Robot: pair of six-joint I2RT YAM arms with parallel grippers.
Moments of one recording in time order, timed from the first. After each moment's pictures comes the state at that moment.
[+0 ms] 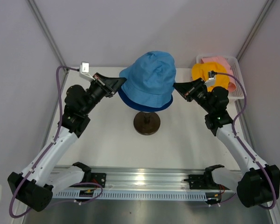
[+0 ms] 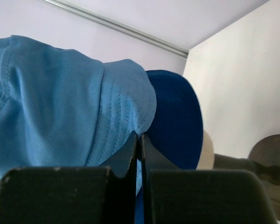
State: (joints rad) left arm -0.42 1.03 1.01 0.17 0.23 -0.96; right arm 0.24 1.11 0.85 0.33 -0.42 1.21
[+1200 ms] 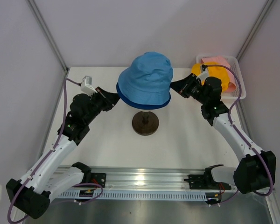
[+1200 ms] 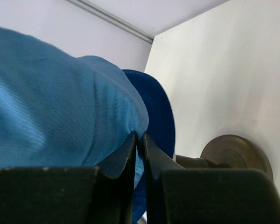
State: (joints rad) left arm -0.43 0.90 0.85 -0.06 0.06 -0.87; right arm 0.26 1.26 0.99 0.17 -0.43 0.95
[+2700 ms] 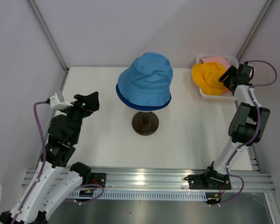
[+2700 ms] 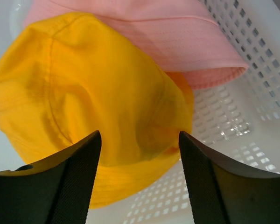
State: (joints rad) left arm -0.42 0.56 0.78 -0.16 -0.40 -0.58; right arm -0.30 1.91 1.50 -0.17 -0.07 0.45
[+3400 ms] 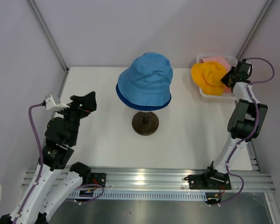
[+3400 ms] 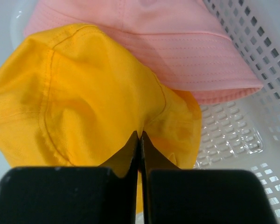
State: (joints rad) left arm -0.41 0.53 0.78 -0.16 -0.42 -0.59; right arm -0.29 2.00 1.59 -0.17 -0.06 0.44
